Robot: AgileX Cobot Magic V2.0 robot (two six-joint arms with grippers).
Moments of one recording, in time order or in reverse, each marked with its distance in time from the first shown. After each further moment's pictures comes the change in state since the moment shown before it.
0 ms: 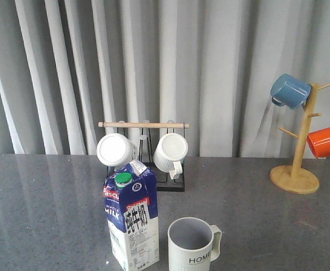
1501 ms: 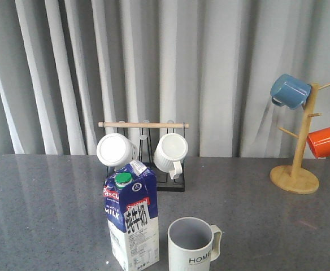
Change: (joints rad) left arm 0.000 0.000 0.000 -0.001 0.000 0.000; right arm -0.079 -0.384 0.176 -0.250 0.185 0.137
